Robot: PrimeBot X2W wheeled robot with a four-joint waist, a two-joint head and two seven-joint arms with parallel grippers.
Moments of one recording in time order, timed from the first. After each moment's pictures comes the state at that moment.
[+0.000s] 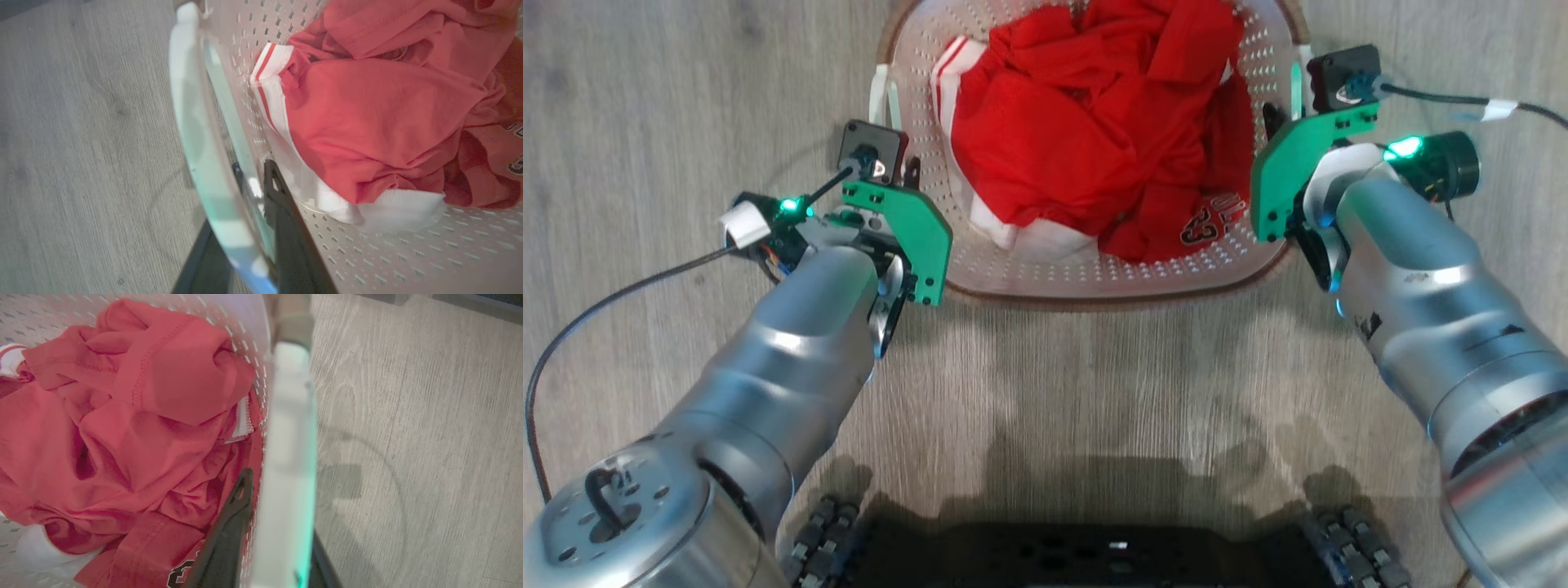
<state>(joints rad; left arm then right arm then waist) -1.03 0.03 -1.22 1.21 -0.97 0.09 -0.22 -1.12 -0.07 0.77 1.30 0.64 0.13 -0.13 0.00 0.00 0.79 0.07</state>
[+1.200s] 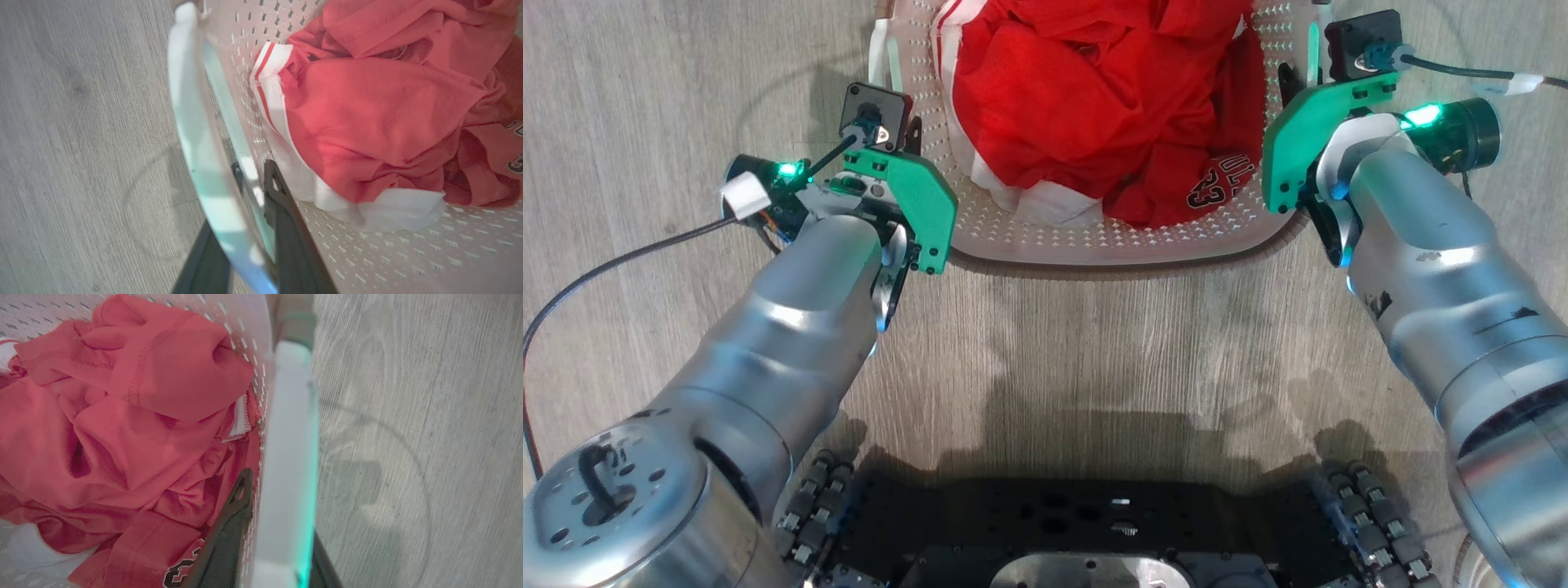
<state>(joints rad) -1.08 0.03 -1.25 1.20 -0.99 0.11 -0.23 -1.15 -0.07 0.65 1.29 0.52 0.13 -0.15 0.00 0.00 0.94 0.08</state>
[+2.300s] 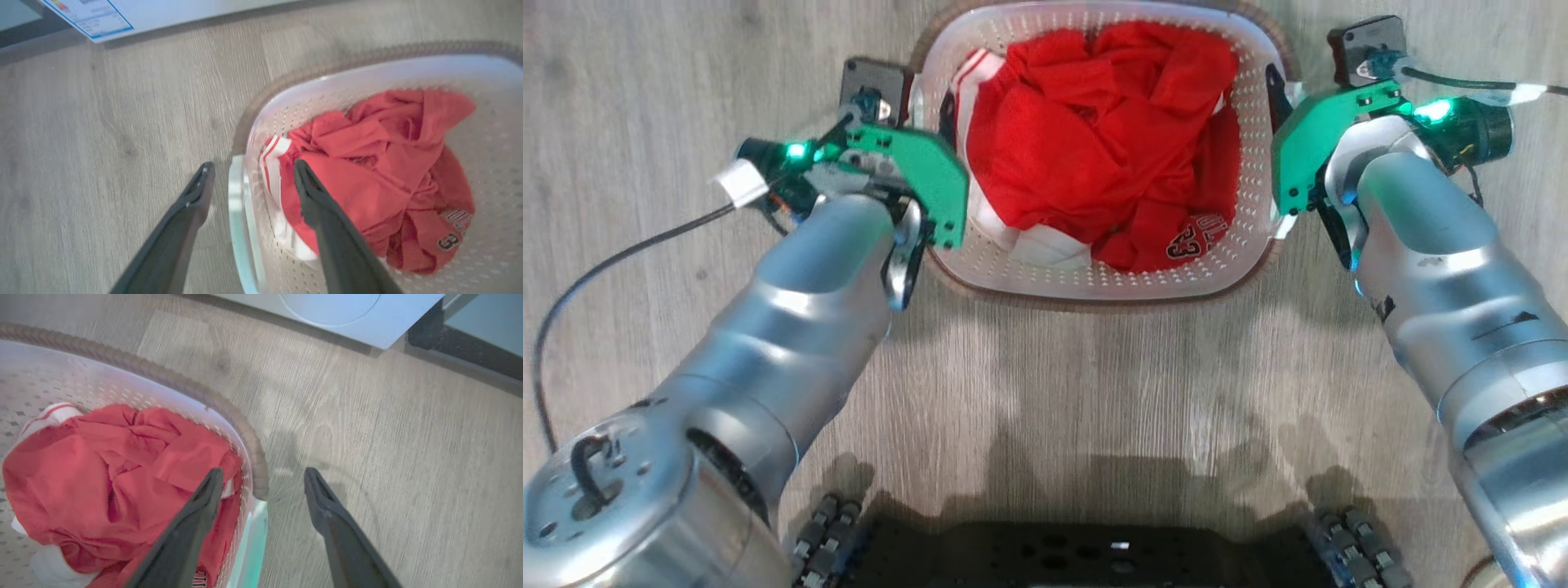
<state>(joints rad) -1.10 0.03 -1.20 1.13 -1.02 0.16 -0.25 -1.14 -0.07 0.51 1.30 0.33 0.13 -0.21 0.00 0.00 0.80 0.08</state>
